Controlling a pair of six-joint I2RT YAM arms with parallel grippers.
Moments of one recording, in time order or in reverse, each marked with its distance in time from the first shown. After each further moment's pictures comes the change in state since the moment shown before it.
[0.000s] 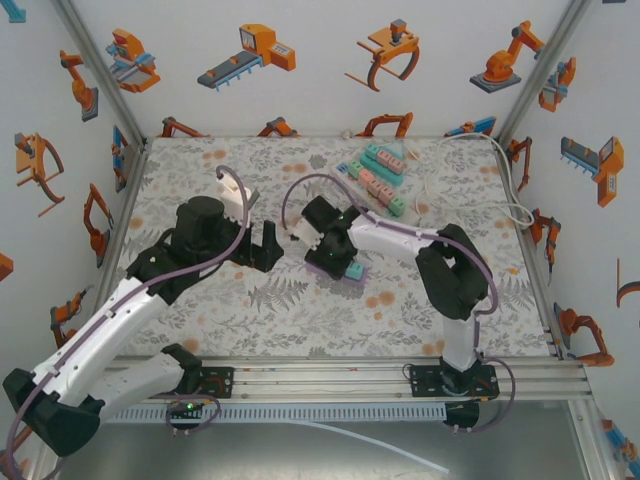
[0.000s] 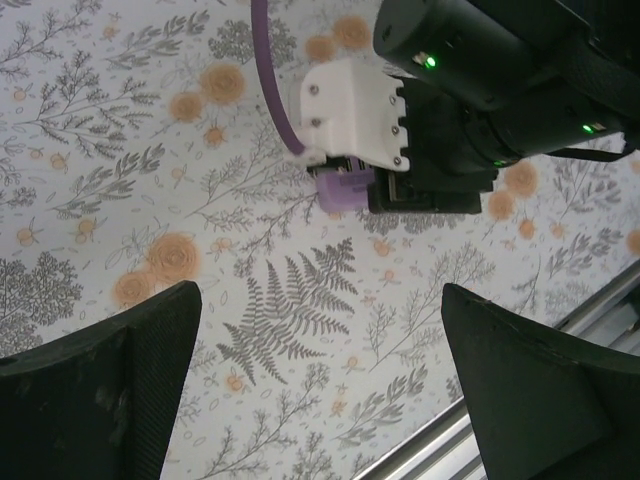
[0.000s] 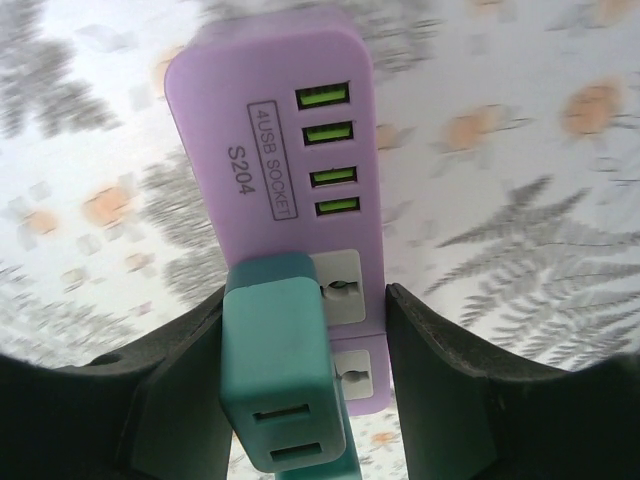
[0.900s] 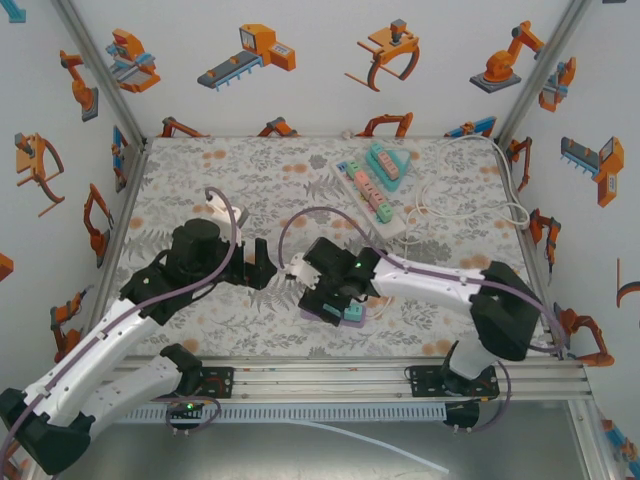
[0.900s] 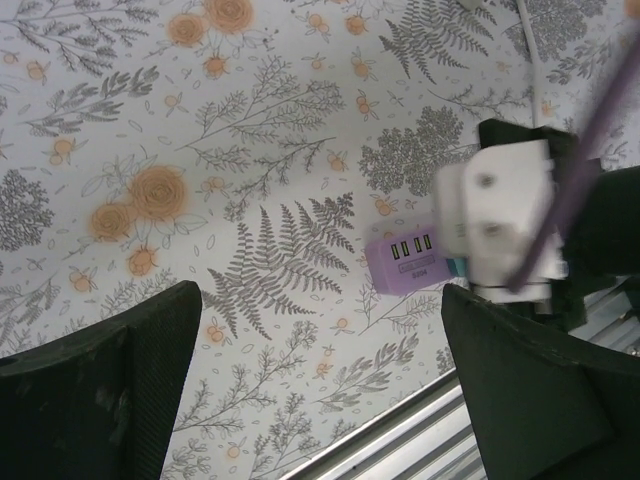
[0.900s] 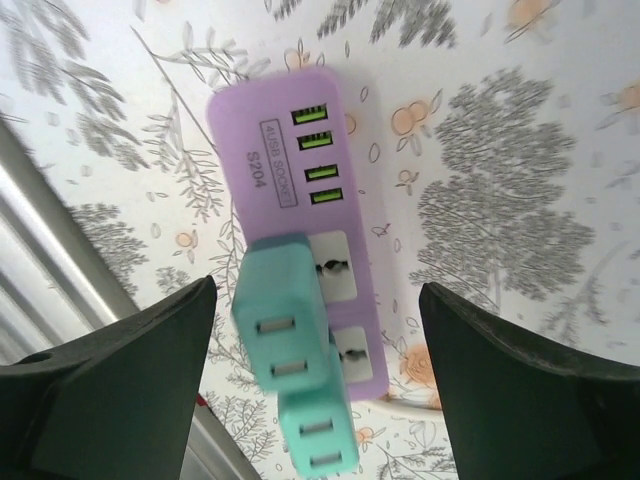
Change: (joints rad) left arm -0.032 -0.120 -0.132 -0.032 -0.058 -0.137; right arm 0.204 -0.373 -0.309 0.142 -0.074 0.132
